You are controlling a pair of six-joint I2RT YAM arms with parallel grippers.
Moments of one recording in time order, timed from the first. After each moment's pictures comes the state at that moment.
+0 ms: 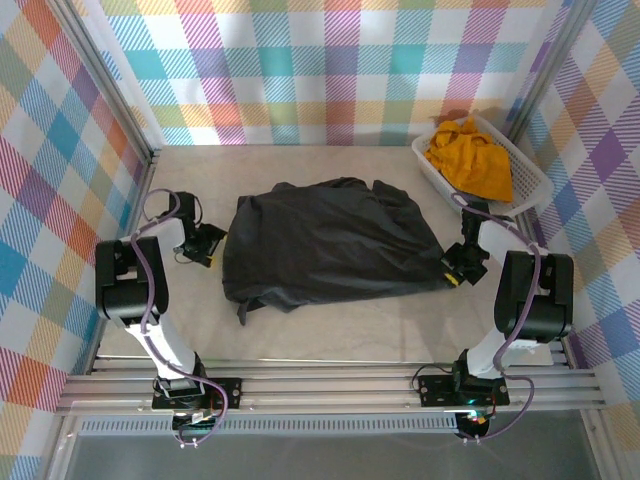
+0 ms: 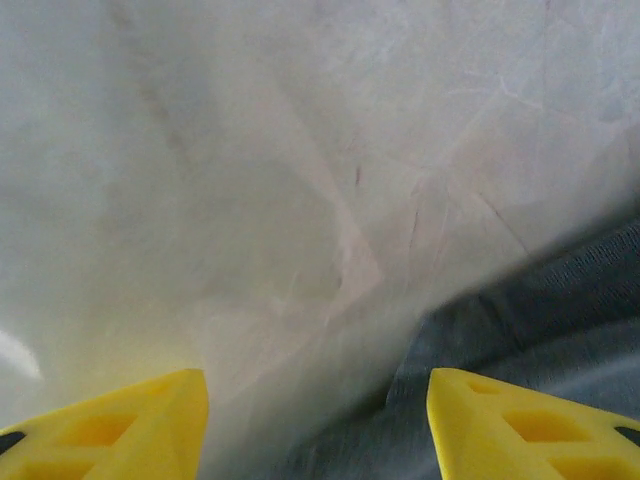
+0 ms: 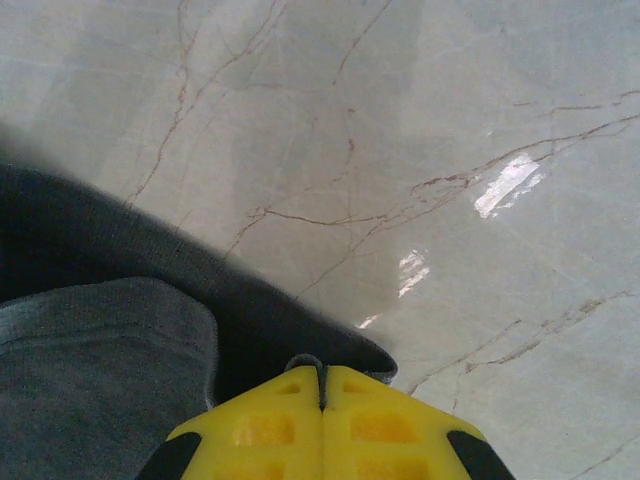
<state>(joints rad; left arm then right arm) 0.11 1.79 1.06 -0.48 0.24 -0.98 -0.09 1.64 0.99 -0.87 -0.04 0.73</state>
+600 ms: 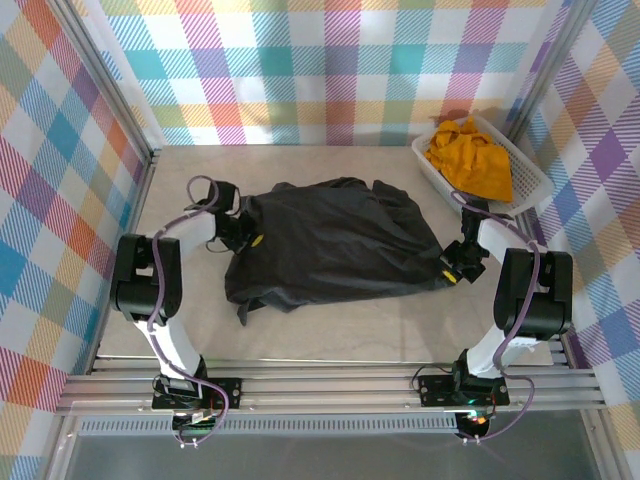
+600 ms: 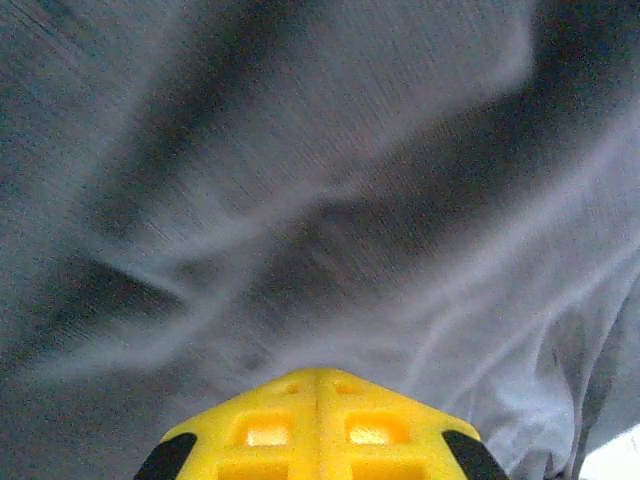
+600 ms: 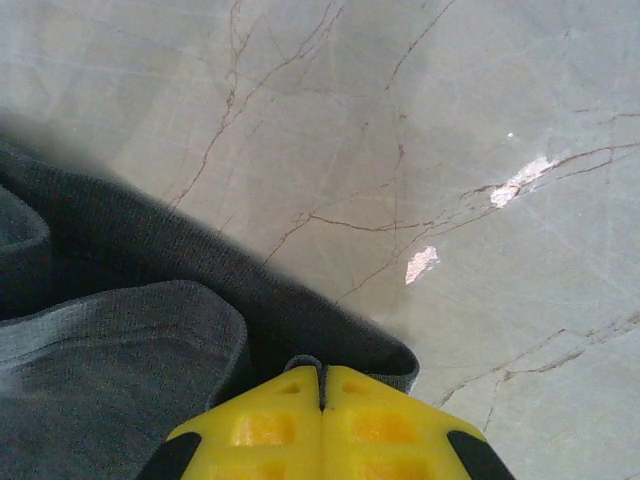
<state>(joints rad) -0.18 1.81 1.17 -0.49 0.35 -0.95 -0.09 1.66 1.00 -0.86 -0.07 0.73</state>
